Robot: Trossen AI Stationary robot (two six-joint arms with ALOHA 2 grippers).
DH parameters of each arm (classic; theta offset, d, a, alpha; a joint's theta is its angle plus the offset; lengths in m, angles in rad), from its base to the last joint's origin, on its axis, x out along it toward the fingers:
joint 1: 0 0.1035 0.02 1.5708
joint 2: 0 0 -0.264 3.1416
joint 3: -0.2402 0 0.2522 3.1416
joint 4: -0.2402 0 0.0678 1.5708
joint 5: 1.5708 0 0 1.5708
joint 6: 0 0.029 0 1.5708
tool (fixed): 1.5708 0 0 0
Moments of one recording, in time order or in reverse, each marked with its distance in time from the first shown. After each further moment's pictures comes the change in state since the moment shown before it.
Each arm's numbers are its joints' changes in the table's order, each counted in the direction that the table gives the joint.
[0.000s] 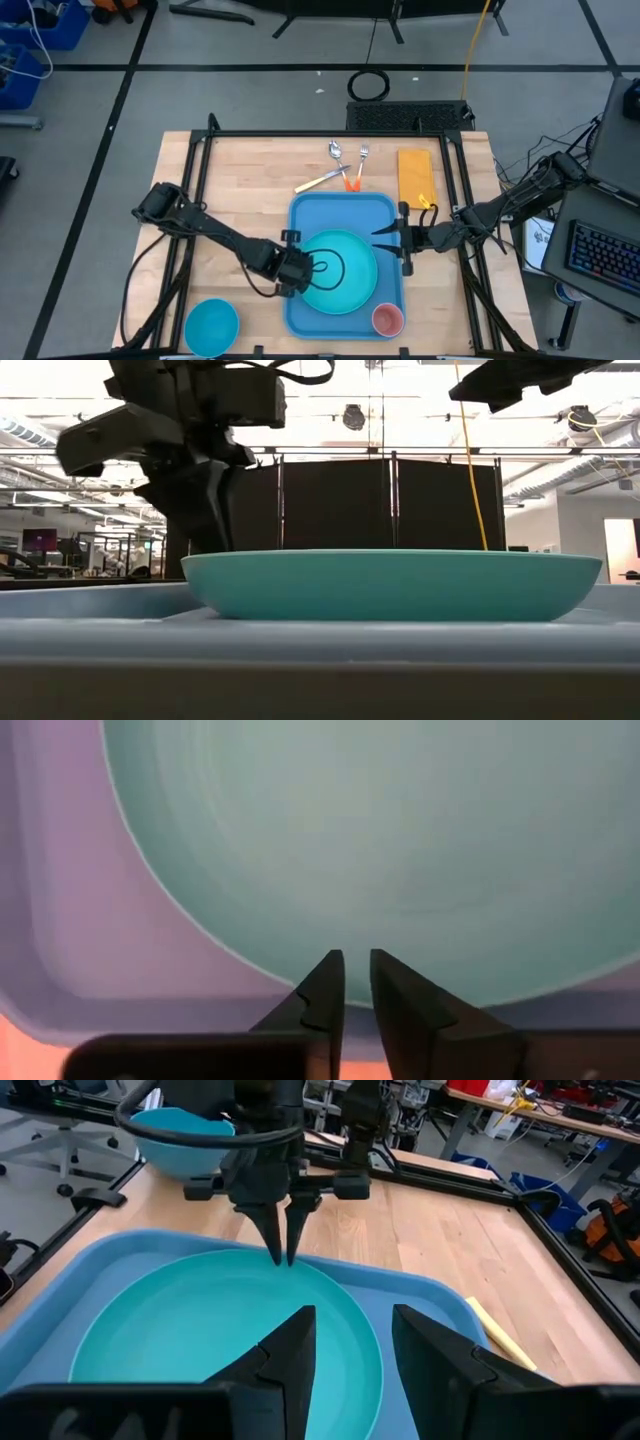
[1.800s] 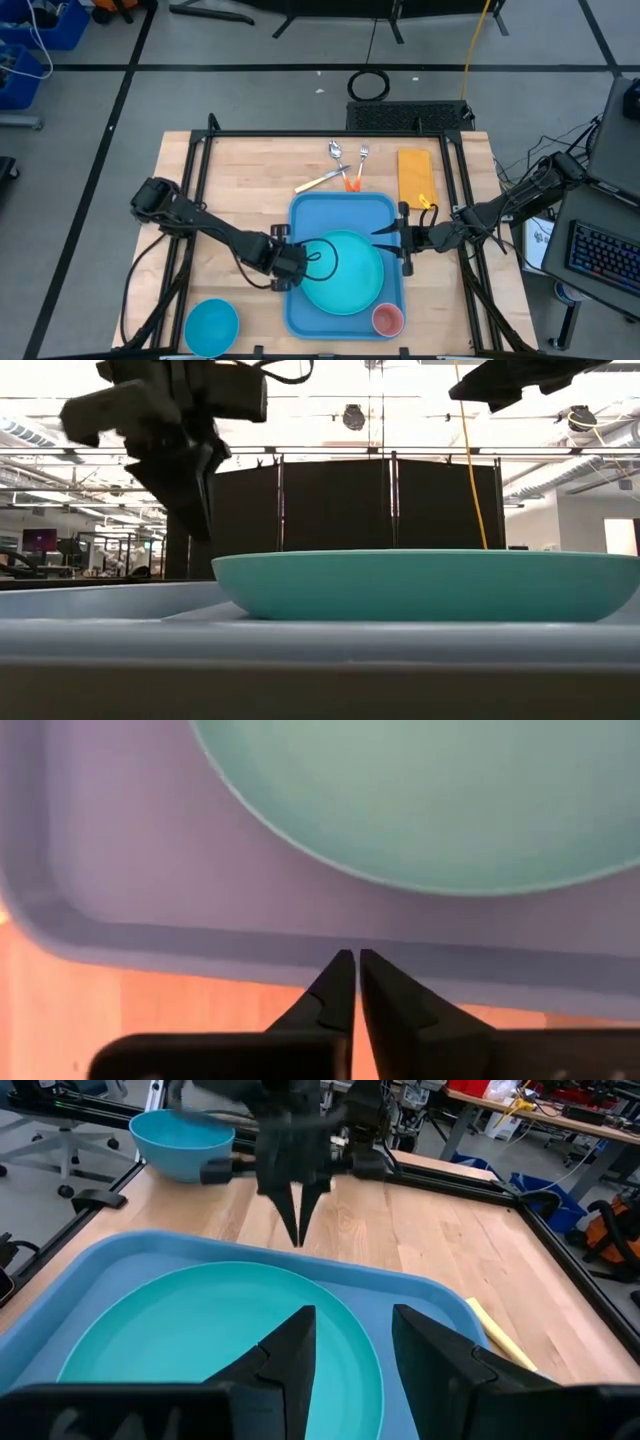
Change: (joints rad) left arm 0.030 0.084 0.028 -0.093 0.019 -0.147; right arm 0.000 0.000 0.000 0.003 0.000 -0.004
